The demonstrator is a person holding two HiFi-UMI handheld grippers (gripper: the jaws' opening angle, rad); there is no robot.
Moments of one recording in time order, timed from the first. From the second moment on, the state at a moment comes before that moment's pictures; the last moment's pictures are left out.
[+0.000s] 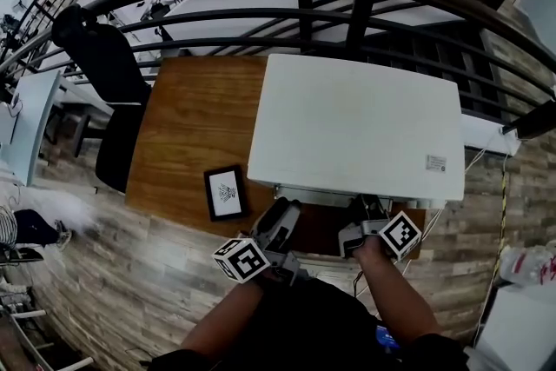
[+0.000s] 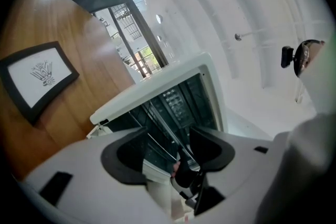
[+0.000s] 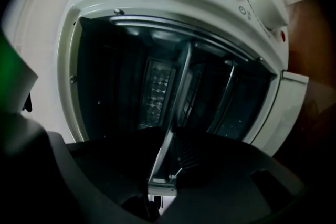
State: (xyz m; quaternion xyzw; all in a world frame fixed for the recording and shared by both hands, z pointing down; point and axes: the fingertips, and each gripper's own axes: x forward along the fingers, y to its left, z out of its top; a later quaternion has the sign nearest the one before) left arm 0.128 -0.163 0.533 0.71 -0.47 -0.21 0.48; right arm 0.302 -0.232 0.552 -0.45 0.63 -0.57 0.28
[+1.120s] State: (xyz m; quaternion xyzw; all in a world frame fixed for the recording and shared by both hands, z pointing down) left arm 0.191 -0.182 0.550 0.63 -0.39 -0.35 0.58; right arm 0.291 -0.138 0.545 -0.39 0.64 -0.61 0.26
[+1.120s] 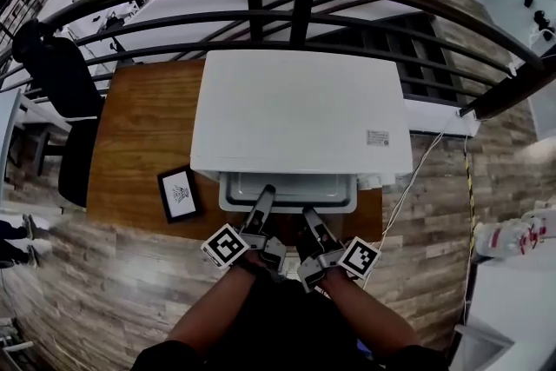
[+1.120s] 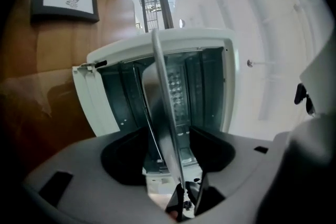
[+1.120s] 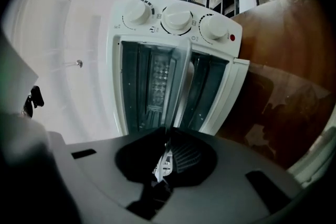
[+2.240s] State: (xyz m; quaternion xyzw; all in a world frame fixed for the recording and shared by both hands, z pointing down) left arm 0.197 -0.085 0.548 0.58 -0.36 -0.39 0.61; right arm 0.315 -0.031 0.549 -0.37 0.72 -0.57 0.16
